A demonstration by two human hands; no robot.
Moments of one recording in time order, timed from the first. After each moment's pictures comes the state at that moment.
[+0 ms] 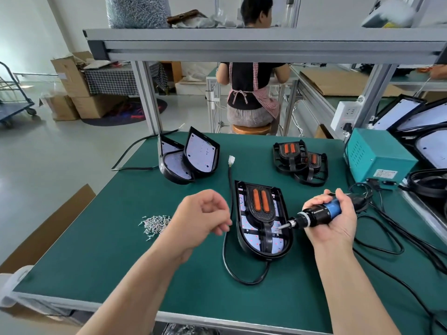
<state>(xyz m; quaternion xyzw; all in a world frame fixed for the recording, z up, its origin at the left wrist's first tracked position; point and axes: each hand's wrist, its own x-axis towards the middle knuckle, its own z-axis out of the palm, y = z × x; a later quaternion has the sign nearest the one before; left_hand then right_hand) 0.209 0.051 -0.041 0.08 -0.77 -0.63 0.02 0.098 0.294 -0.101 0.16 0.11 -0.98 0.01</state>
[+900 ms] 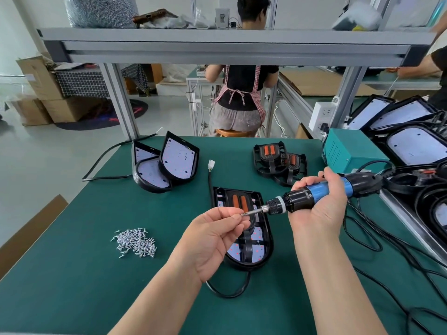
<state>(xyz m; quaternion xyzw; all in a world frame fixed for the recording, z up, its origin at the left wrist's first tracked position) 0.184 0.111 -0.059 0.14 -0.42 -0.89 -0.08 0.109 0.279 -0.037 0.16 0.18 -0.96 -0.14</state>
